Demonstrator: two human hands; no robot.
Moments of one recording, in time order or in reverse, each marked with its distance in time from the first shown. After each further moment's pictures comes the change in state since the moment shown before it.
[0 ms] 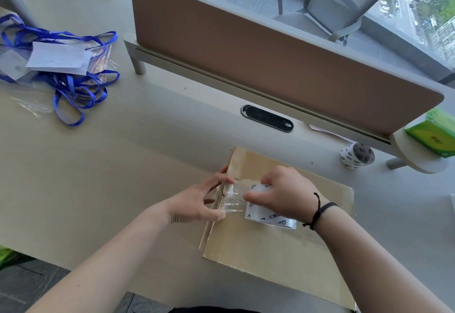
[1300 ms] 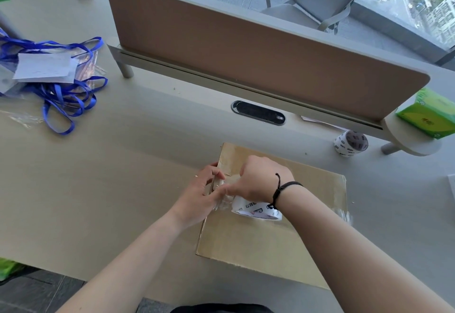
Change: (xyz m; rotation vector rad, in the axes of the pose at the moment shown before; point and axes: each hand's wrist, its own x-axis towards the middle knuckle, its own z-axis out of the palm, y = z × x) left_hand 0.016 0.007 0.037 -0.050 0.438 0.050; right_hand 0.016 -0.020 0.003 -0.099 -0.077 0.114
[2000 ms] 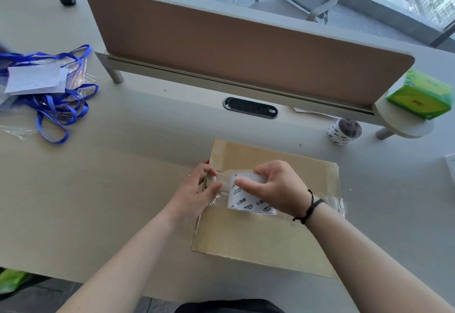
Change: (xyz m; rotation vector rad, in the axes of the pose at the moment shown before) left_hand -0.001 0.006 0.002 -0.050 -0.053 -0.056; right_hand -0.023 0.067 0.032 0.655 0.147 -0.187
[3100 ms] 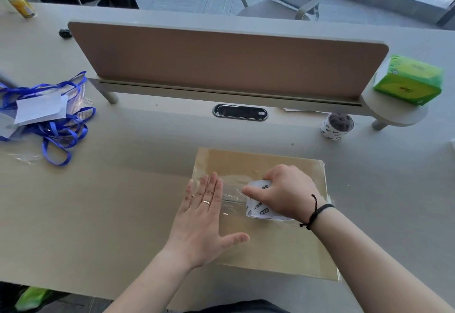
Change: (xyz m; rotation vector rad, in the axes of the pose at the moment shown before) left_hand -0.041 0.029 0.058 1.299 -0.102 0.104; right_hand -0.023 0.017 -0.040 -0.379 0.108 0.129
